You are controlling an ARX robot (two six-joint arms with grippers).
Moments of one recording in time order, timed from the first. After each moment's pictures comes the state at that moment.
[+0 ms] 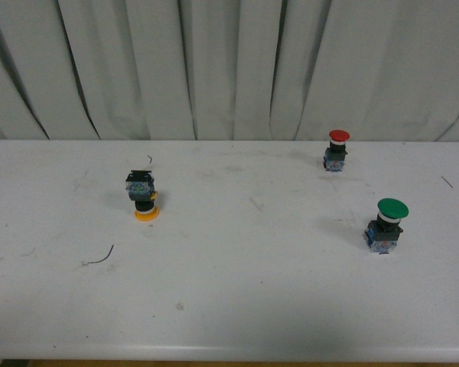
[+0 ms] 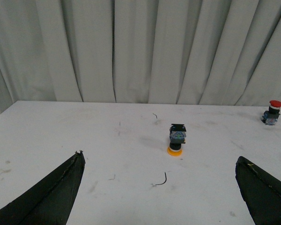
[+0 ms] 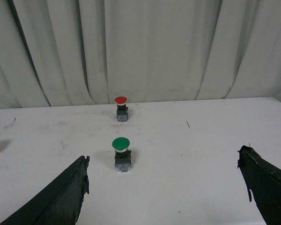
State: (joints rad) left arm 0.00 0.01 0.01 0.00 0.00 -0.01; right arm 0.00 0.00 0.01 0.00 0.00 0.00
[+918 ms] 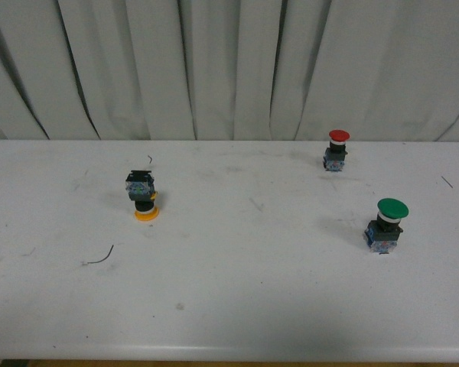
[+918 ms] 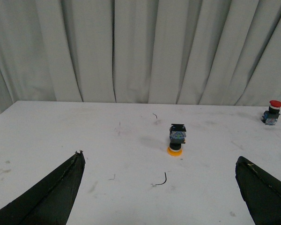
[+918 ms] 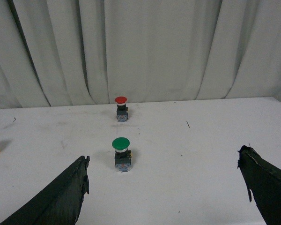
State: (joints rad) left arm 0.00 0.01 0.01 0.00 0.00 -0.01; right arm 0.00 0.00 0.01 0.00 0.00 0.00
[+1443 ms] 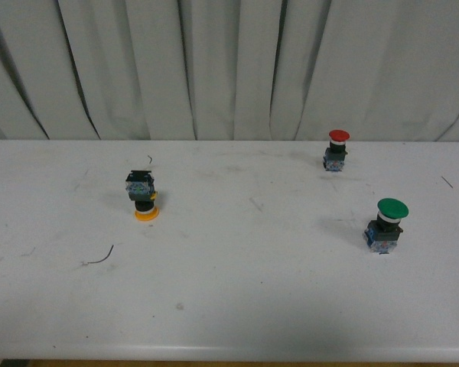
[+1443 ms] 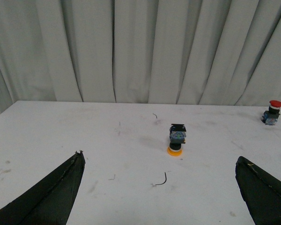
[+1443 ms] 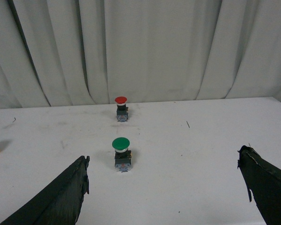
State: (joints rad) left arm 0.00 0.01 0.01 0.00 0.00 -0.01; right arm 0.00 0.00 0.01 0.00 0.00 0.00
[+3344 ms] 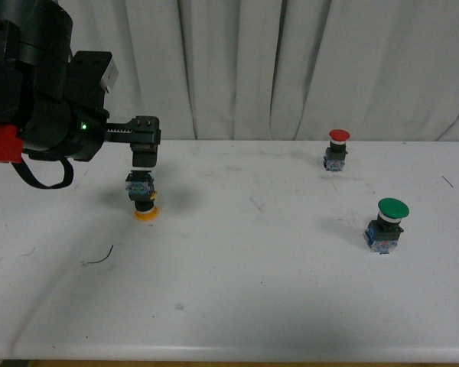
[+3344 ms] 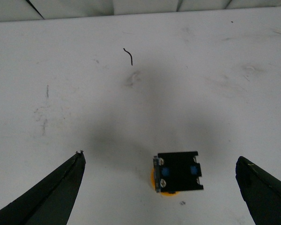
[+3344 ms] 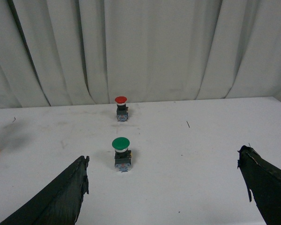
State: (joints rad) left arm -0.14 2.05 1.21 0.23 -0.07 -0.03; right arm 0.00 0.00 0.01 0.00 0.00 0.00
